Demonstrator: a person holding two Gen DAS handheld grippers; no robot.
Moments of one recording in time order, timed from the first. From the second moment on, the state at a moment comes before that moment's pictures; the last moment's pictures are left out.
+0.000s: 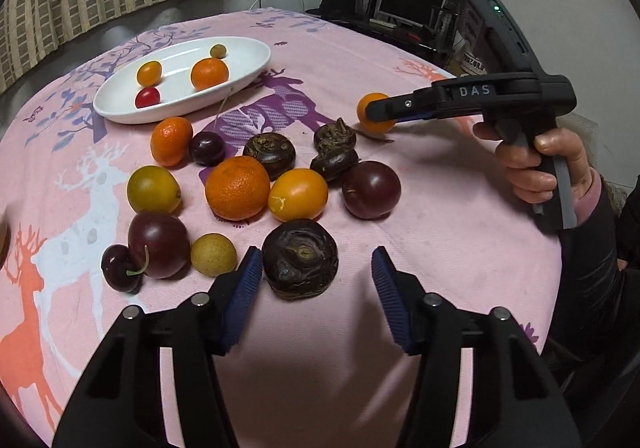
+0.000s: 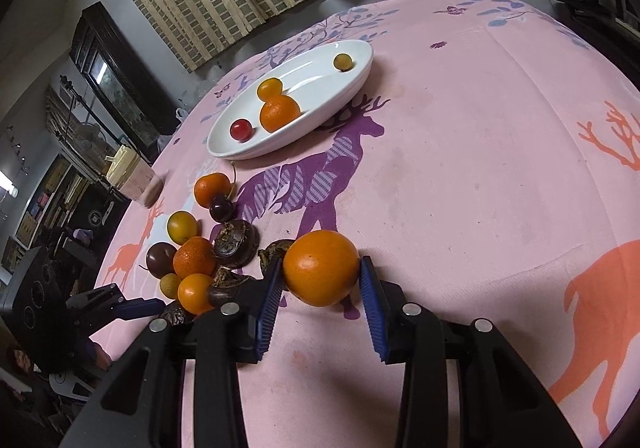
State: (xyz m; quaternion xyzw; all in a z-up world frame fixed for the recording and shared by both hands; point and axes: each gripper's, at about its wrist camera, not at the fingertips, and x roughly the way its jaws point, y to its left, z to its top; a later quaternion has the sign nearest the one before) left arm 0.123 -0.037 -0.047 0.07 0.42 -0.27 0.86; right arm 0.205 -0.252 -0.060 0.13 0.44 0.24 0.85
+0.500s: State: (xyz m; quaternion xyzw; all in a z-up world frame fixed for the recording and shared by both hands) left arm 0.139 -0.044 -0.061 0.08 0.46 -0.25 0.85; right arm 0.203 -0.252 -0.059 0.12 0.44 0.24 0.86
